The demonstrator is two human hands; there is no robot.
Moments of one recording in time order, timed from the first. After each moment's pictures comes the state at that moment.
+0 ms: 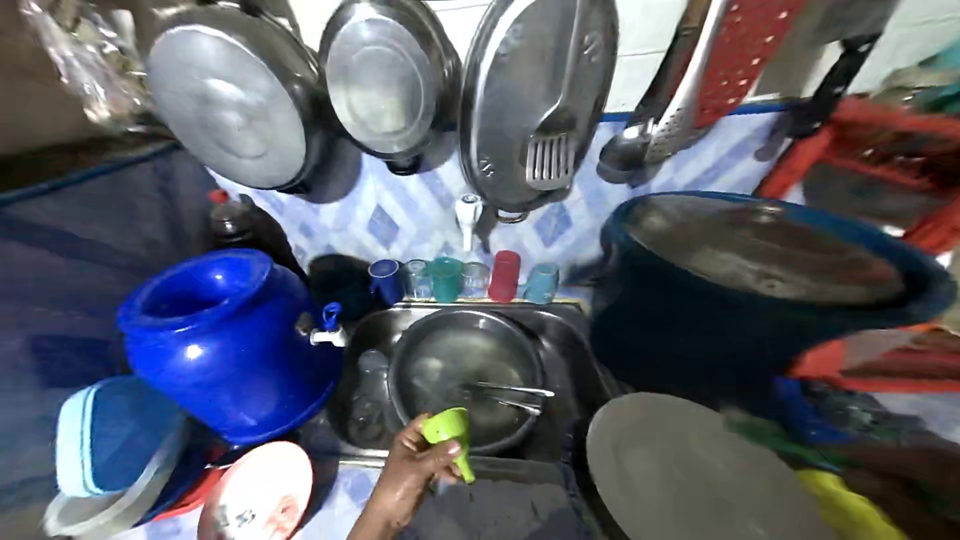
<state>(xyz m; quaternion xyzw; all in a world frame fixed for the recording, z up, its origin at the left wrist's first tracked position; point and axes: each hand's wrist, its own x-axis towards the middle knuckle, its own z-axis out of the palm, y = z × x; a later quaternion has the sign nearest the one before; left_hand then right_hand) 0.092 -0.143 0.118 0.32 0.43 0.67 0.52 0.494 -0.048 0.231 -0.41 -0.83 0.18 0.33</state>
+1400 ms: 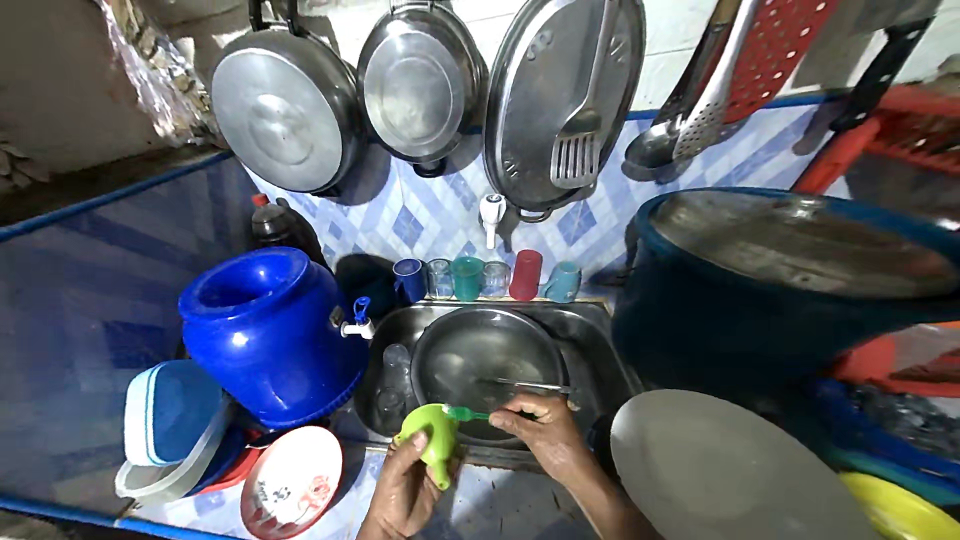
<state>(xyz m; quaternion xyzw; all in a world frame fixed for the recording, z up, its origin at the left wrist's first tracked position) 0.086 -0.180 0.127 0.23 0.21 0.76 0.57 0.245 -0.041 0.132 -0.26 -0.73 0.50 0.39</state>
